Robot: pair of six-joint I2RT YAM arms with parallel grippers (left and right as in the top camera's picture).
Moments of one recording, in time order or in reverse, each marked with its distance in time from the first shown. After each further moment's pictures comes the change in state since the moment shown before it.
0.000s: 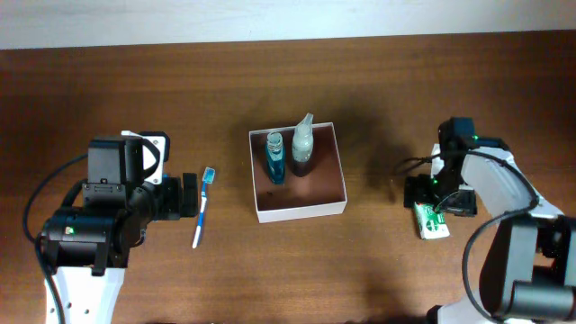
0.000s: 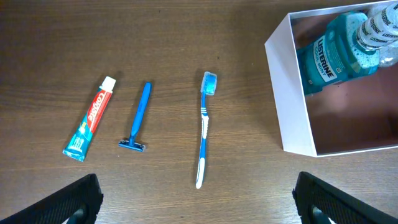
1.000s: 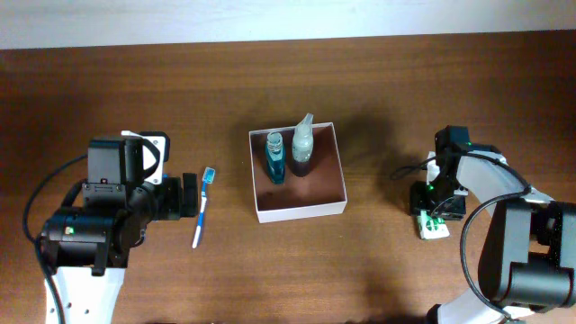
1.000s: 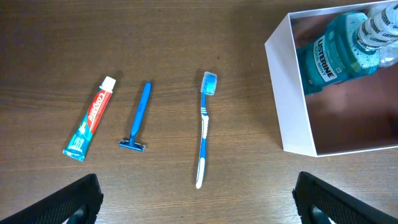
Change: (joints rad) left arm 0.000 0.000 0.000 0.000 0.000 0.000; right arm -0.005 0.059 -0.060 0.093 -0.008 -0.032
